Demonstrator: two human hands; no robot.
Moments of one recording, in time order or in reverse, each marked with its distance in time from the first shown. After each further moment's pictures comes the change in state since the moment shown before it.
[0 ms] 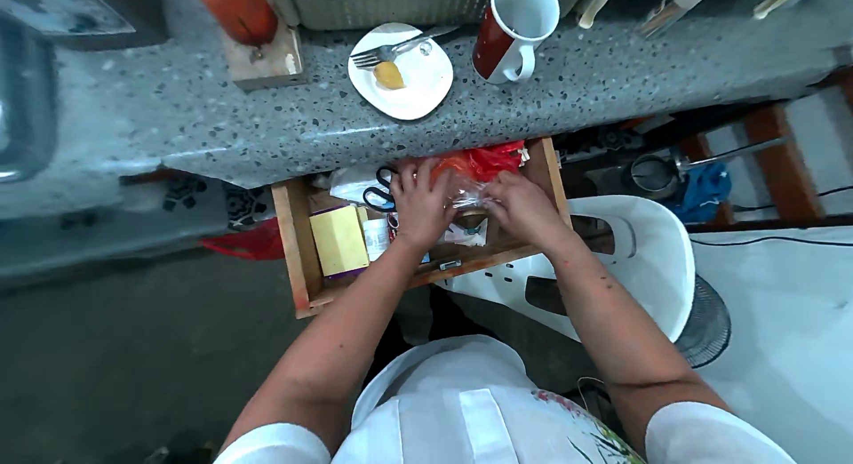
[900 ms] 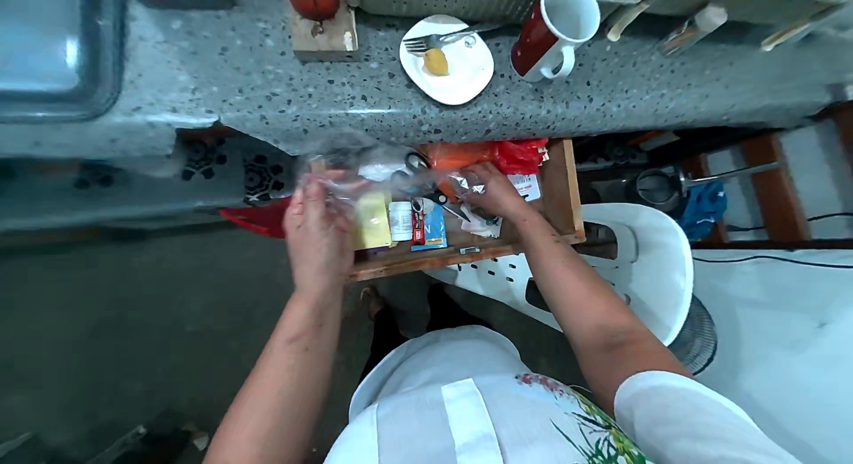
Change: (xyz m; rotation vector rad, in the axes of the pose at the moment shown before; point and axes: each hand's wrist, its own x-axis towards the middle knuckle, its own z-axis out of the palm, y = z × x) left_hand -0.086 -0.043 -0.158 -1.279 0.476 -0.601; right_hand 0.062 0.015 0.080 0.168 -0.121 0.155
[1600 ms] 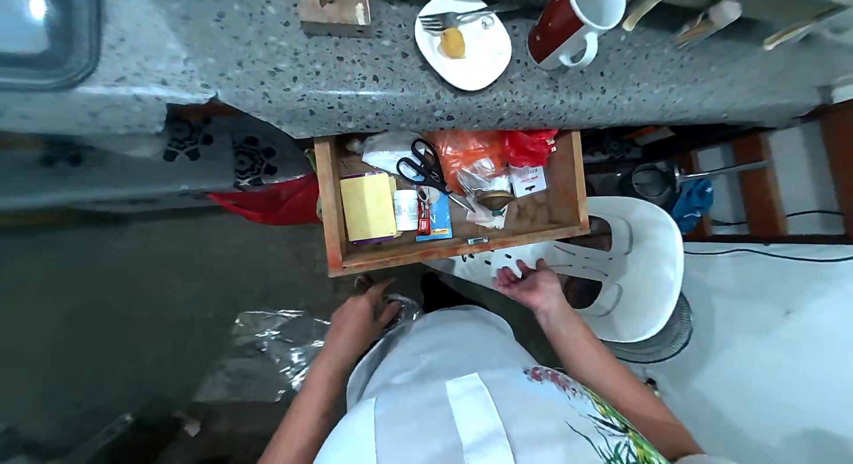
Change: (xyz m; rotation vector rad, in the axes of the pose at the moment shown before) left_hand -0.096 -0.054 -0.077 1.319 -0.701 -0.579; right_hand -0.171 -0.005 0.054 1.569 0.577 1.203
